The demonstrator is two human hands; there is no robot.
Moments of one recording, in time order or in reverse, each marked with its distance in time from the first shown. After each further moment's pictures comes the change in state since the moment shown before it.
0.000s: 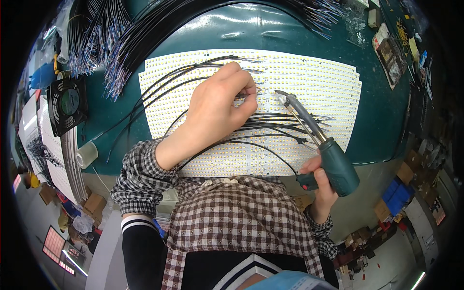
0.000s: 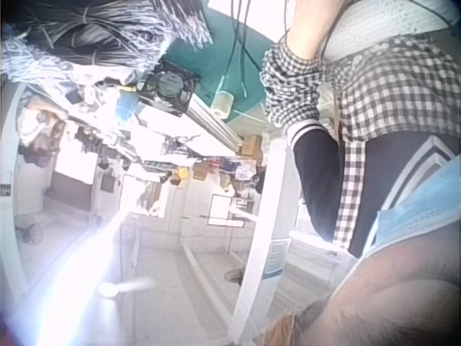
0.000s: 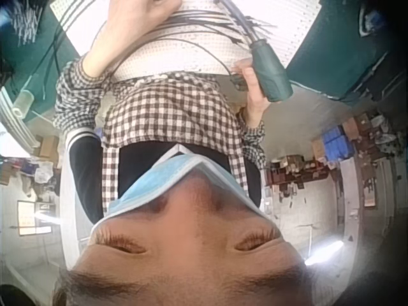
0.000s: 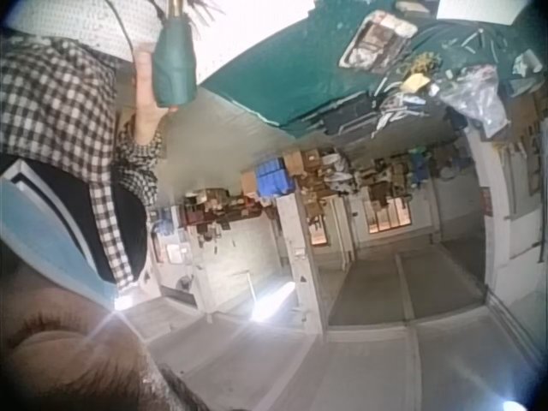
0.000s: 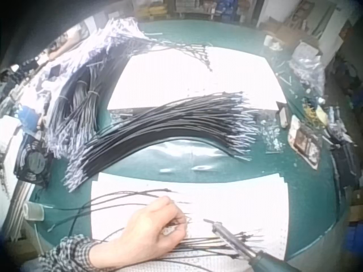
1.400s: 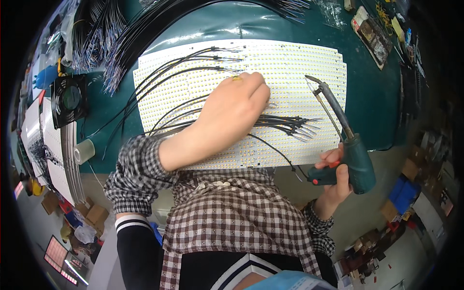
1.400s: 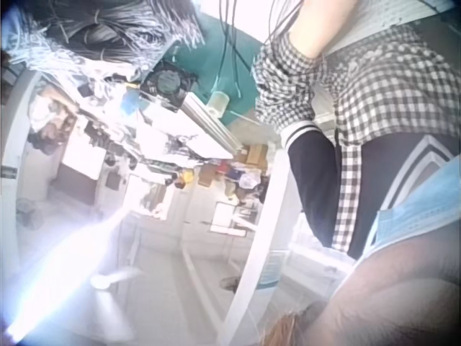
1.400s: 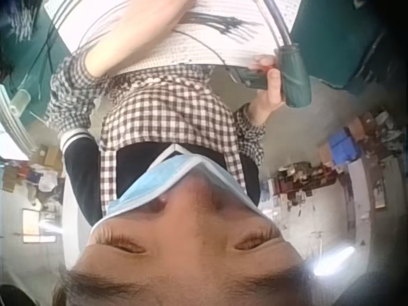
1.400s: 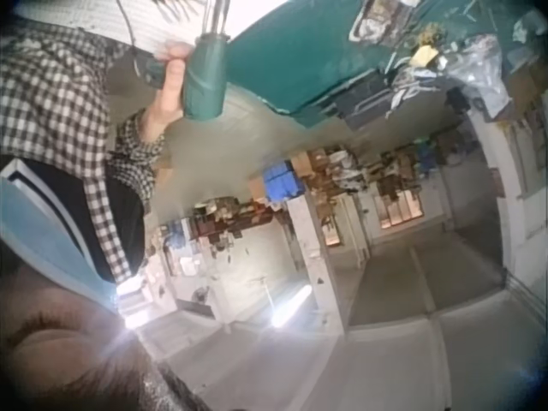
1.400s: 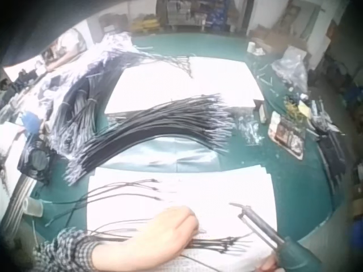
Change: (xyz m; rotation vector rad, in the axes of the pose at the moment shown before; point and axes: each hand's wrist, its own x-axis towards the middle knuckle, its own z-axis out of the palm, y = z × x) left_hand -0.002 0.026 0.031 0.335 -0.146 0.367; right_hand -0.003 0.017 -0.040 0.080 0.123 -0.378
